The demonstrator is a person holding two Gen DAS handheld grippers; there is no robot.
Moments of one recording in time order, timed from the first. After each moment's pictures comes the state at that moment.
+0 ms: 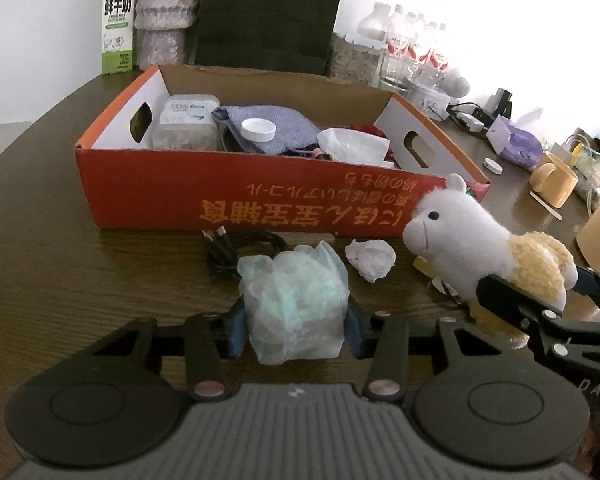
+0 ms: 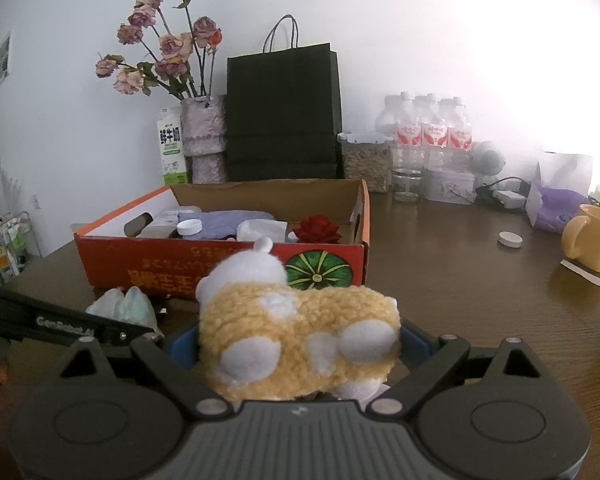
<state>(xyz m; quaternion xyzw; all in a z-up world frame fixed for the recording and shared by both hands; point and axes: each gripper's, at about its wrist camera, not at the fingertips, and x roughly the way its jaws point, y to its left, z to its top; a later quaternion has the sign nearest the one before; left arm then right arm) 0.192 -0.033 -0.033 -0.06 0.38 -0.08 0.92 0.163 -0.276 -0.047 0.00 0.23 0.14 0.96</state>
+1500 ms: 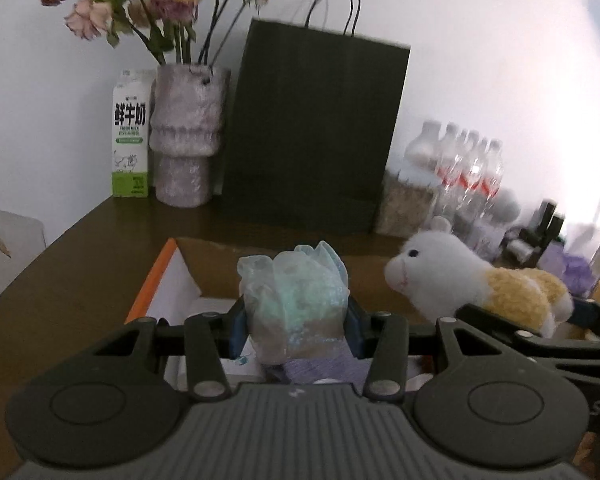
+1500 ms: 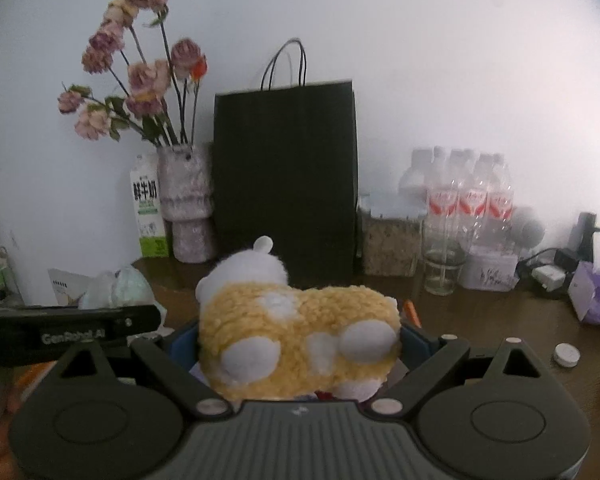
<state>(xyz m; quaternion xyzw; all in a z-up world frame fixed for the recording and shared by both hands) 0.337 -0.001 0.009 -0.06 0.24 -0.04 0.97 0.332 -0.205 -0.001 0.00 0.20 0.12 0.97</state>
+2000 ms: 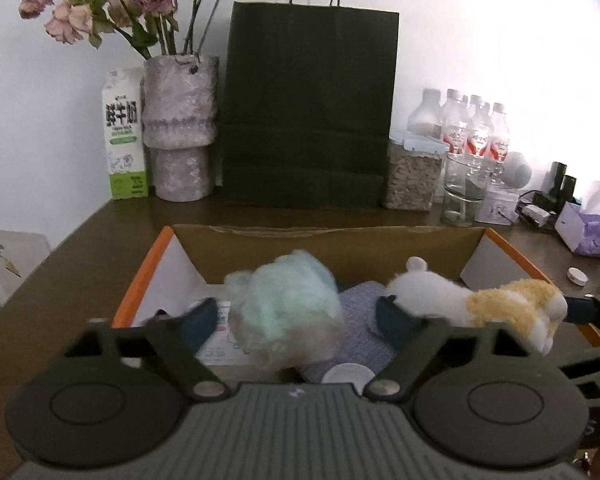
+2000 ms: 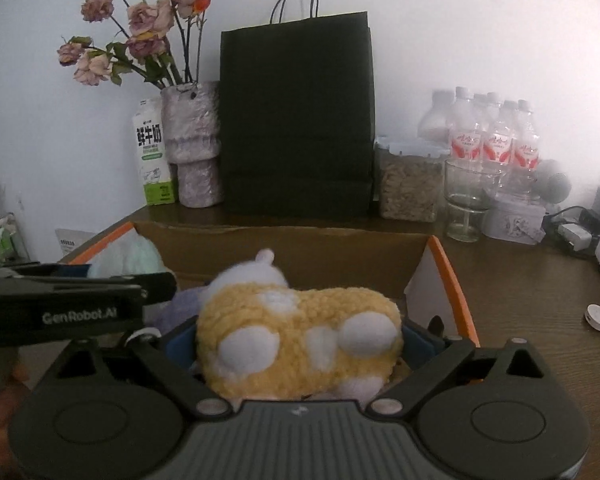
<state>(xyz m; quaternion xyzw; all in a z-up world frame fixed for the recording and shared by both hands) 0.340 -0.013 -0.009 -0.01 0.25 -0.02 0.97 0.346 -0.200 -0.036 -0.01 0.26 0.14 0.96</state>
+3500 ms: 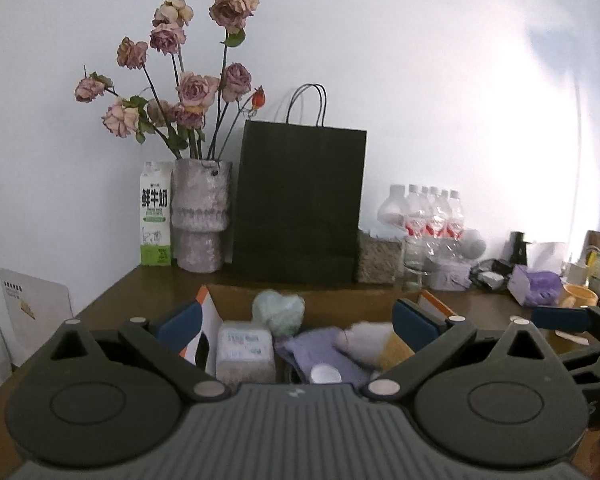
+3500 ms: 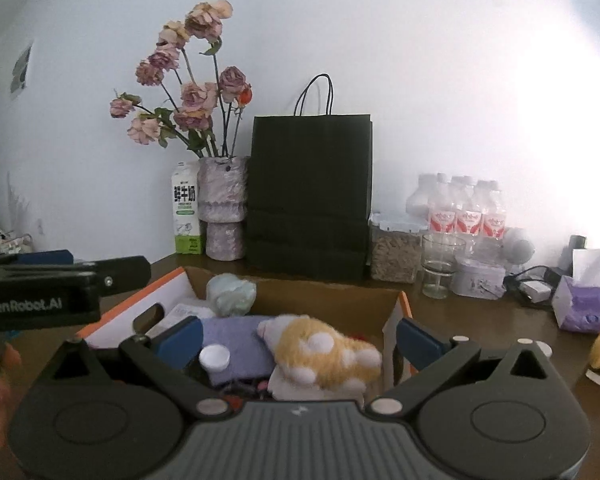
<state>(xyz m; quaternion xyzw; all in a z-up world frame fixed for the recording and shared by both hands) 0.195 -0.005 0.041 -0.03 0.12 -0.04 0.99 0.213 -0.222 0.018 -0.02 0.16 0.15 0.98</state>
